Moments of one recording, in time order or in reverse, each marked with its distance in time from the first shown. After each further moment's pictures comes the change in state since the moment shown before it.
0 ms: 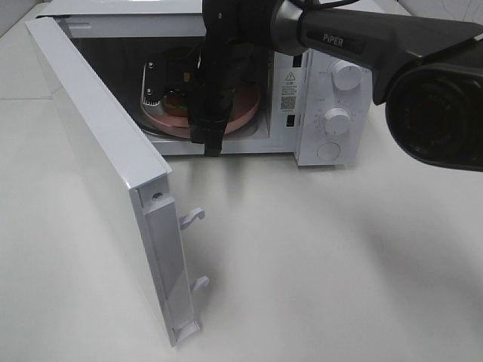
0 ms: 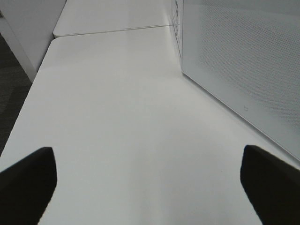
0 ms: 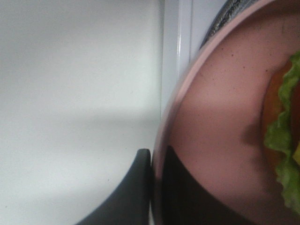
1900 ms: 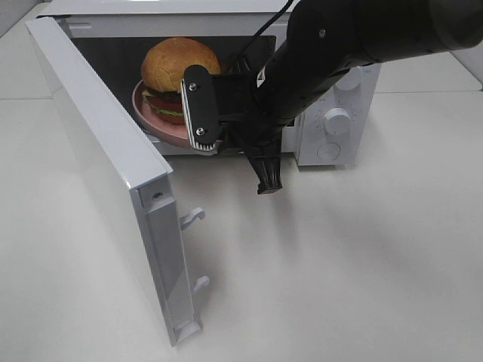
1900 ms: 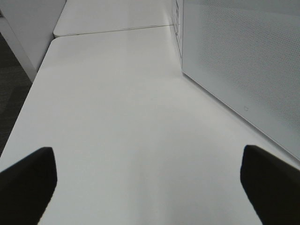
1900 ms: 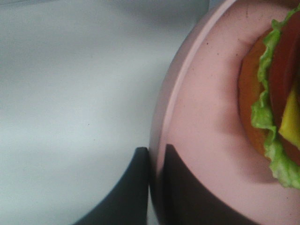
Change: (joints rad) left arm 0.000 0.000 0.000 0.000 0.000 0.000; right arm 0.027 -0.619 0.980 0.023 -0.598 -0.197
